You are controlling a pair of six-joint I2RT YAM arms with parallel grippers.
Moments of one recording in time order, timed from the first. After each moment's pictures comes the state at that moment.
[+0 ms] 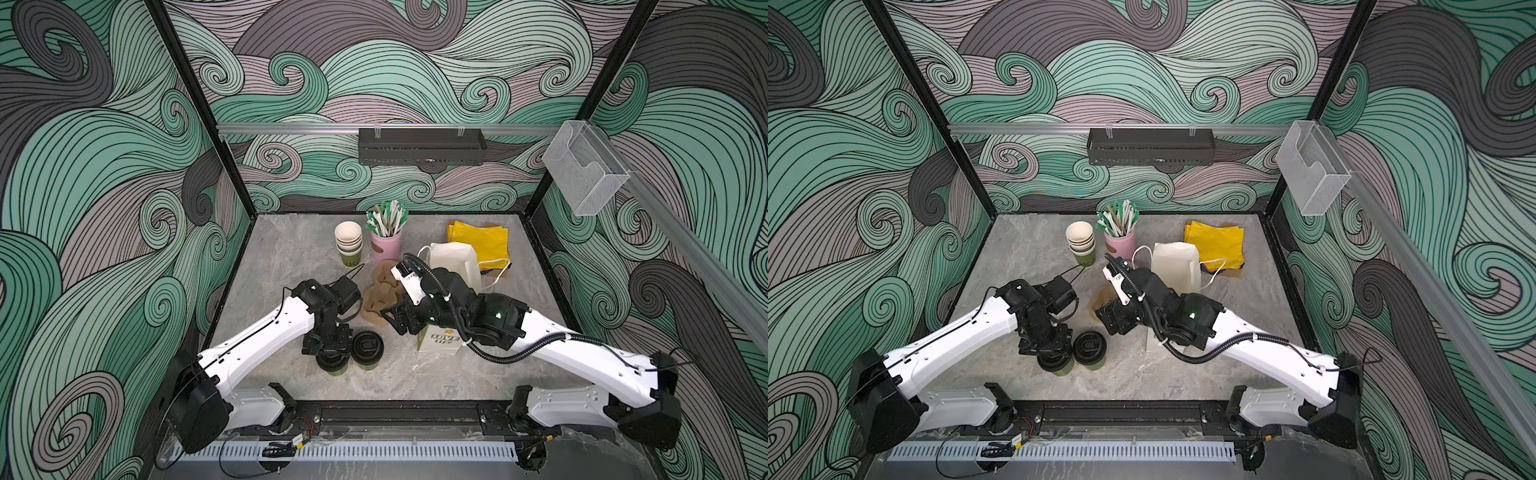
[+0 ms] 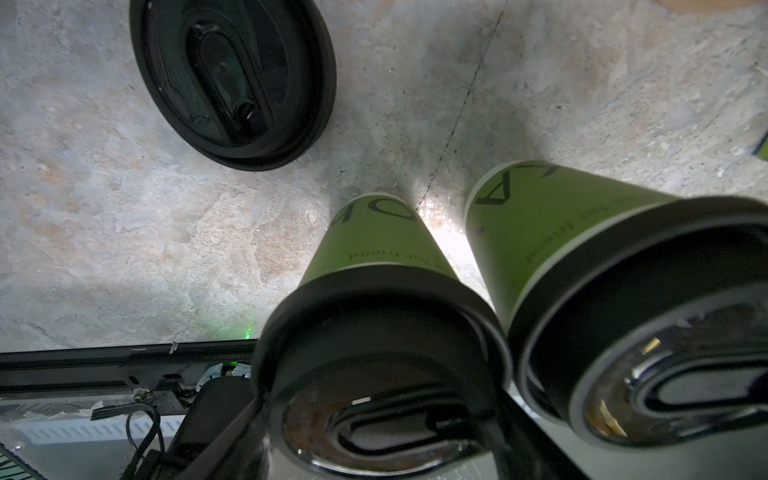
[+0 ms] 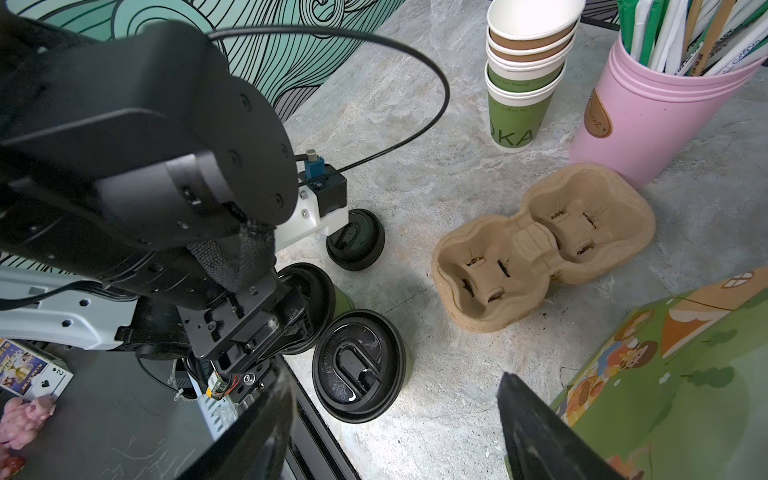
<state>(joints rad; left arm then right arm) -0.70 1.27 1.03 -1.36 0.06 -0.65 1.06 1.24 1.21 -0.61 0.04 0.35</state>
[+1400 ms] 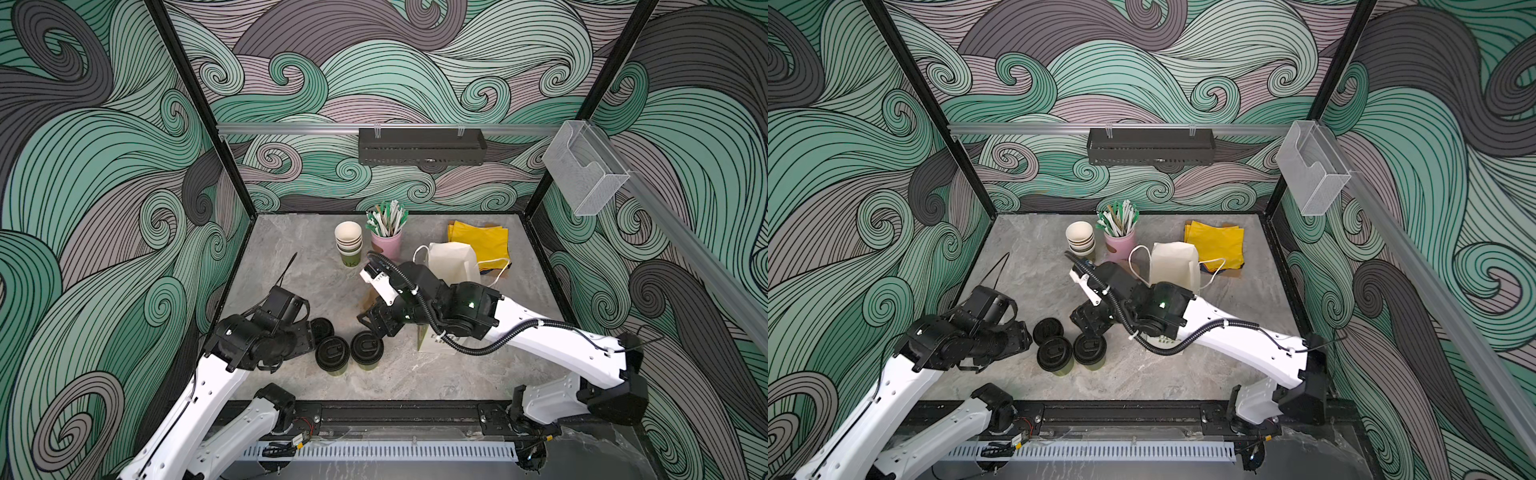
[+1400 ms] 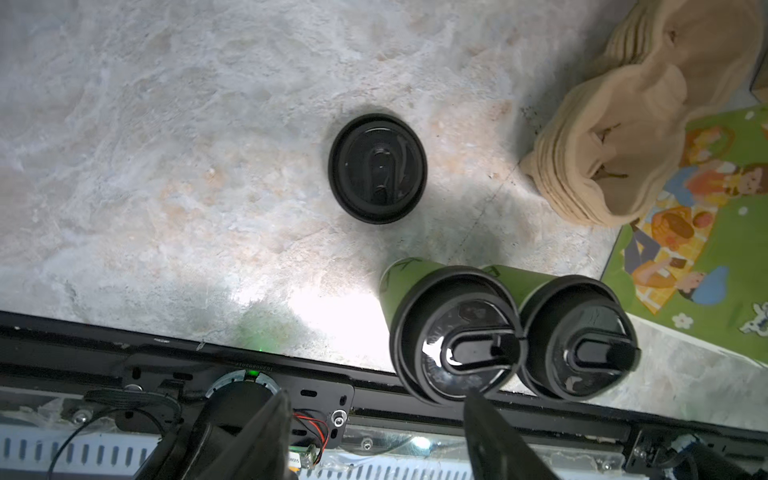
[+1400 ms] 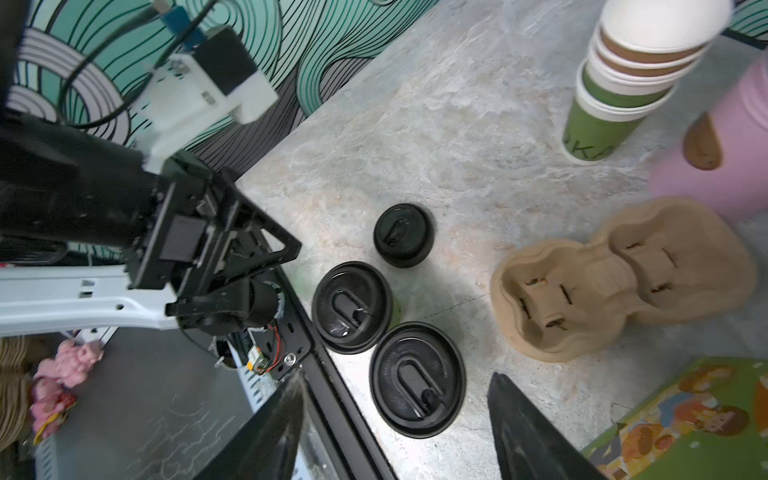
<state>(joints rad) -0.44 0.76 0.98 -1.44 -0.04 -0.77 1.17 1.48 1.52 -0.75 -0.02 0.32</state>
